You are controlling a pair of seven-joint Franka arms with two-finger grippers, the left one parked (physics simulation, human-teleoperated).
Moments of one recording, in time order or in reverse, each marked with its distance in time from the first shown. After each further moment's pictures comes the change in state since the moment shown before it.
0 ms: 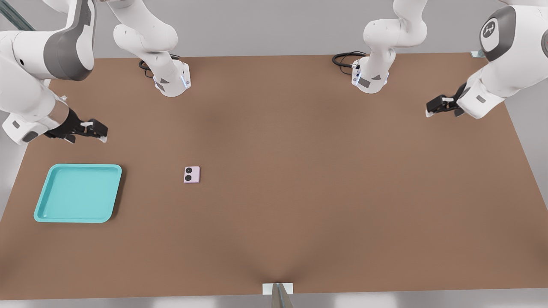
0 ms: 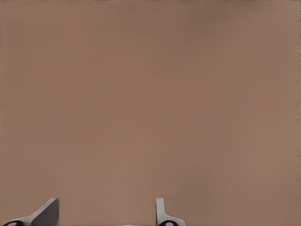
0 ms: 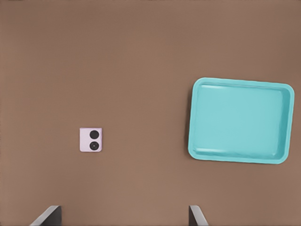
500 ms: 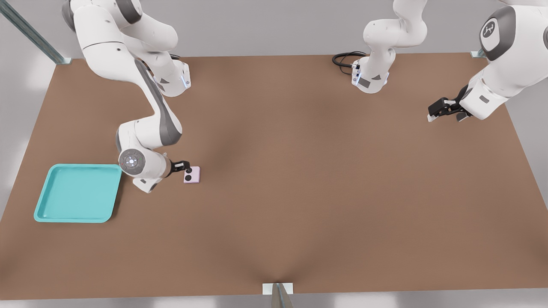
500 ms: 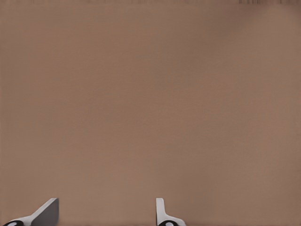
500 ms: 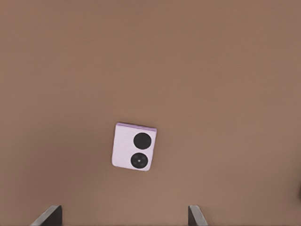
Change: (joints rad) arm 0.007 0.293 0.253 -0.385 -0.002 0.446 0.138
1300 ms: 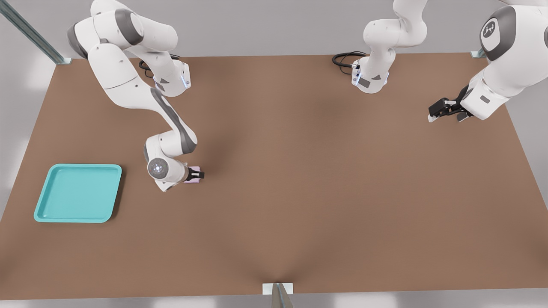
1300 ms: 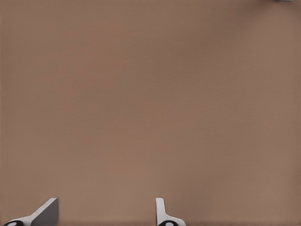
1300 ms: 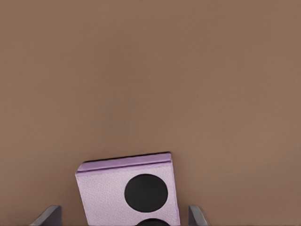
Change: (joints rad) arm -0.008 0.194 0.003 -0.200 -0.041 0.416 0.311
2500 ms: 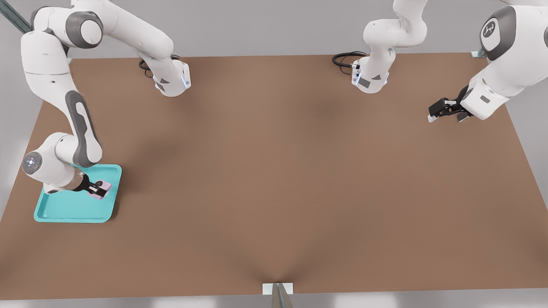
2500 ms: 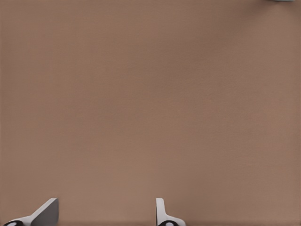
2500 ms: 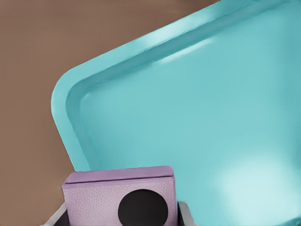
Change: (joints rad) arm -0.619 0.005 -0.013 0.165 -0.074 0.064 -0.269
